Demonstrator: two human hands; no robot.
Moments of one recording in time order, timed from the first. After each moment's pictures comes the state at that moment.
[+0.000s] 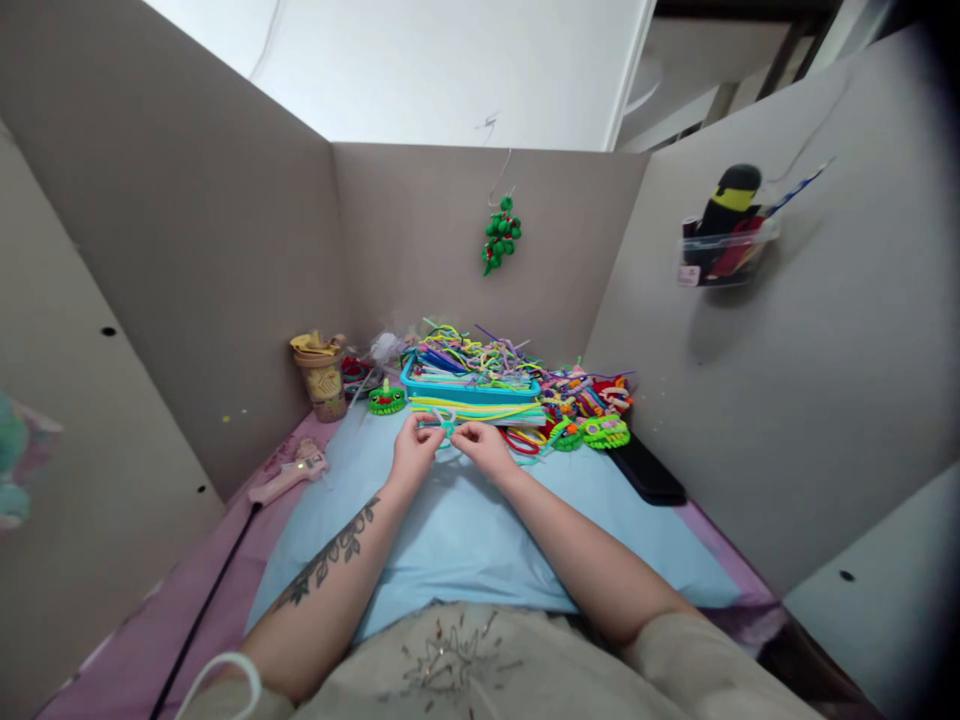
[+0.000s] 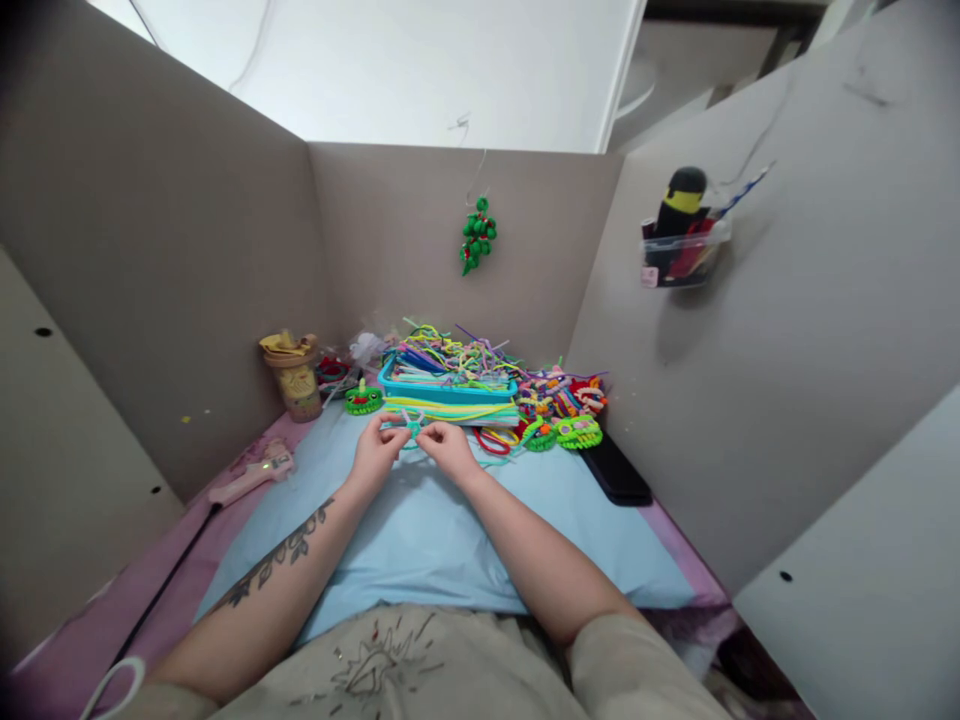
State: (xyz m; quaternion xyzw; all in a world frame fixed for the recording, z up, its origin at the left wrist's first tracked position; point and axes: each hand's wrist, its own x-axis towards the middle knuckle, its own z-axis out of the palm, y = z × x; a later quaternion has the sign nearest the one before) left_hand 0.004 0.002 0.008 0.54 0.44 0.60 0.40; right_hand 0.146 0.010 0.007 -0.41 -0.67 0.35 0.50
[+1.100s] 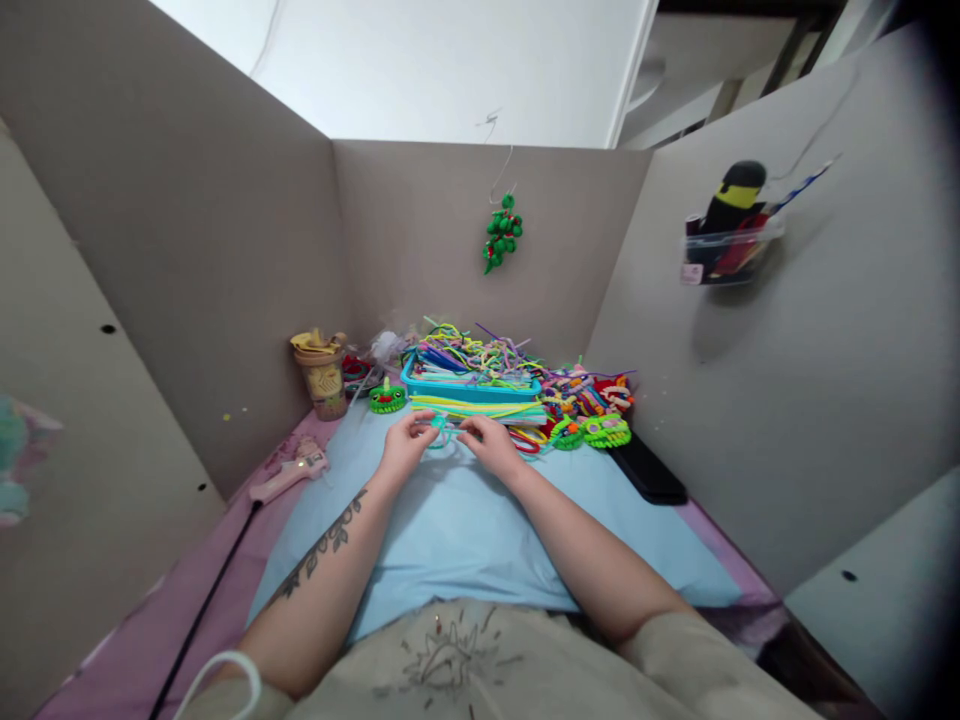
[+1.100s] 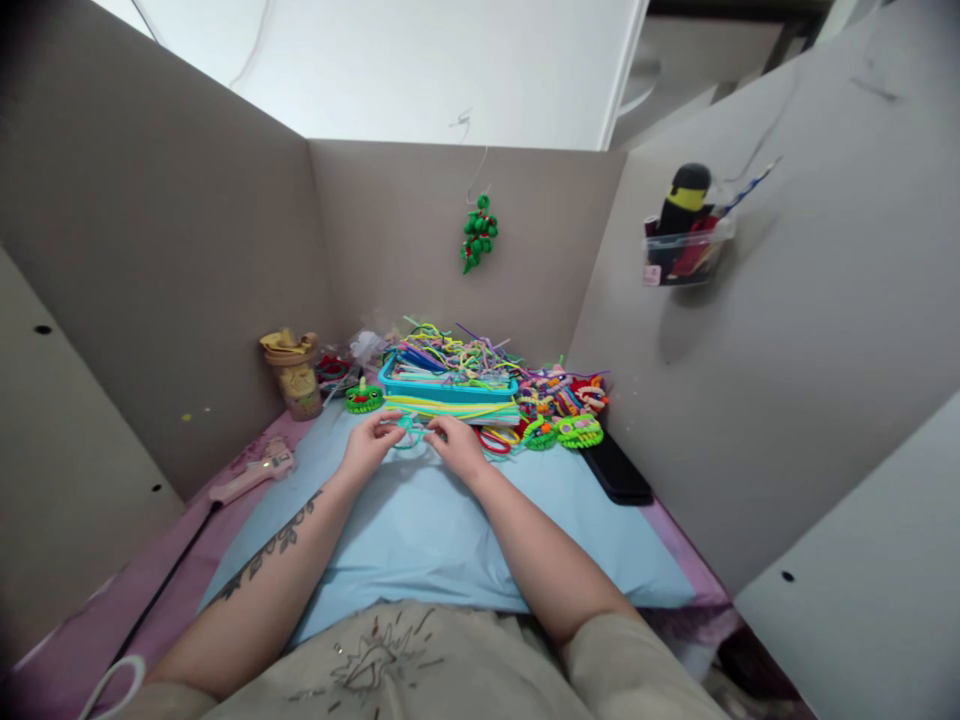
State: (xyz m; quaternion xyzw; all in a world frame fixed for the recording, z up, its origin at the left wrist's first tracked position) left_hand -0.014 0.013 0.009 0.56 0.45 0.57 0.40; right_hand 0.167 0.025 -0.002 -0.42 -0.79 0.12 0.44
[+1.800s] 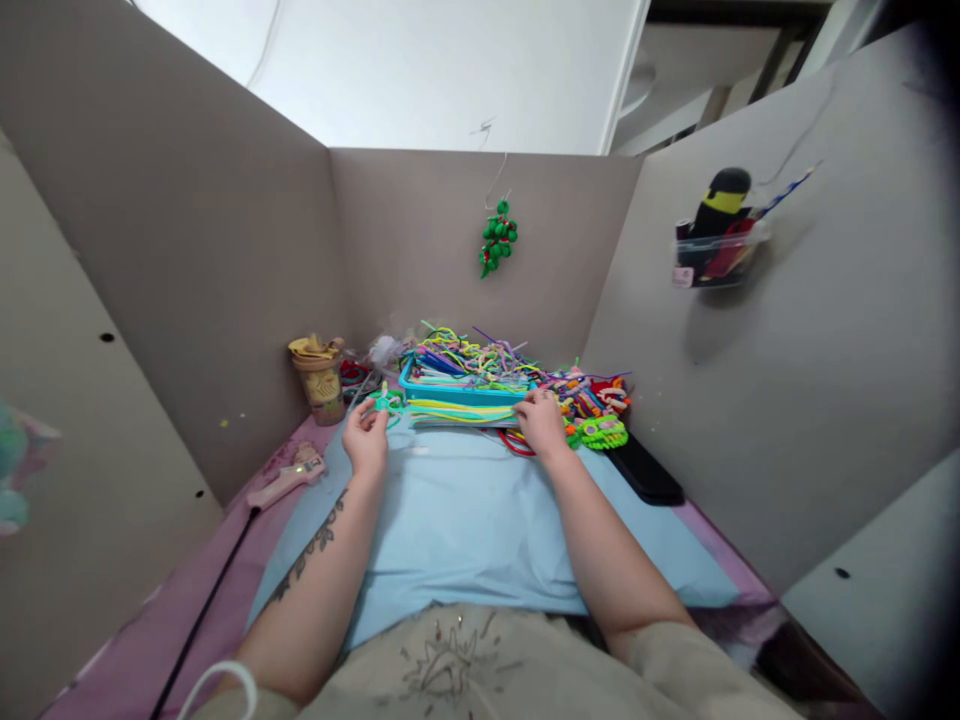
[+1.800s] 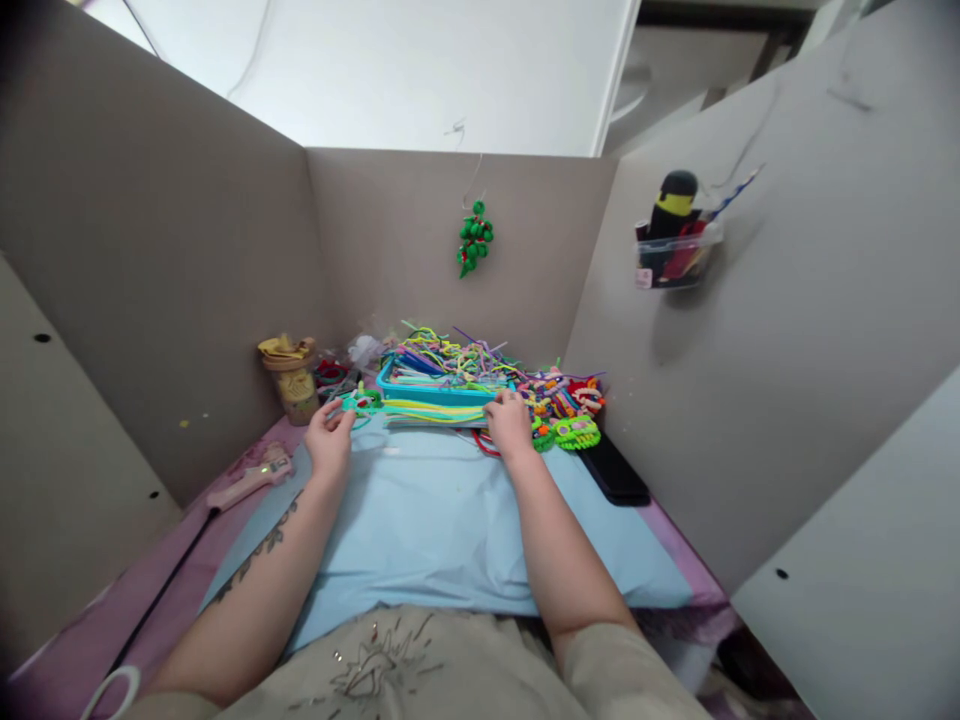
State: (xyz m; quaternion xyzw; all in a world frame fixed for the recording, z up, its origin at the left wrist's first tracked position) left_hand -0.052 0.035 0.010 0.37 0.48 0.76 0.23; right_hand 0.249 0.040 0.030 -0.58 -0.72 -0.10 0.37
